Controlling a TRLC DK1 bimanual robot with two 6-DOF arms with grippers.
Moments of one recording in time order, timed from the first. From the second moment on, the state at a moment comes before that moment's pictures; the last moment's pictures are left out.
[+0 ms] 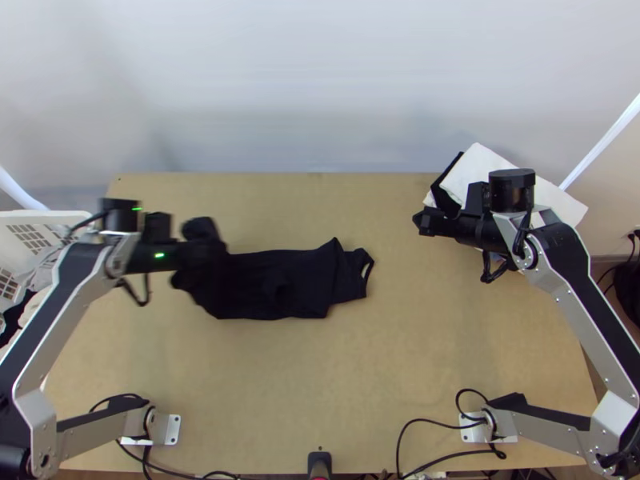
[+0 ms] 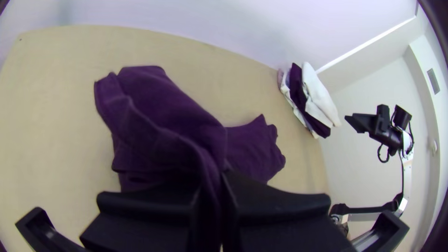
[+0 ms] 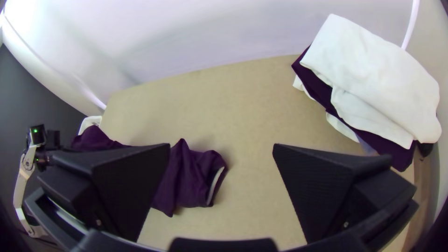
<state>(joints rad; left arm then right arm) -0.11 1.31 1.13 -0.69 0.56 -0.22 0.28 1.31 1.34 -0.74 -0.17 0.39</state>
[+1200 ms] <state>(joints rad) -0.67 2.01 1.74 -0.56 0.44 -0.49 0.19 1.14 1.15 -0.74 -0.17 0.40</state>
